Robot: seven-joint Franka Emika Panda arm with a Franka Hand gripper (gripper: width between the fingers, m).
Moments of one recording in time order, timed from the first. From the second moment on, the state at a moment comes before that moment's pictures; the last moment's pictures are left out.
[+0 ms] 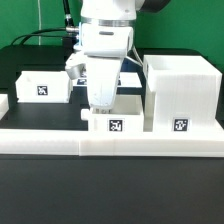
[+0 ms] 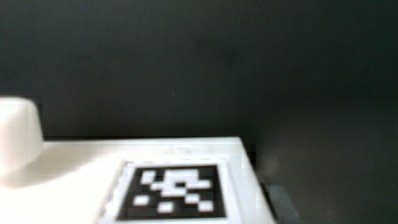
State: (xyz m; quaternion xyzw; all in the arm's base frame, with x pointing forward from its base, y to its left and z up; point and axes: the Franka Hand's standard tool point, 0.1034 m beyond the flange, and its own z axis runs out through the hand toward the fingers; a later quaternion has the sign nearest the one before) arm 0.542 -0.014 0.011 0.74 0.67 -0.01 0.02
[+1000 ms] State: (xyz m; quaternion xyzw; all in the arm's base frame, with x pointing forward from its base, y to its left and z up) arm 0.544 -0.002 0.007 0.74 0.67 -0.01 0.02
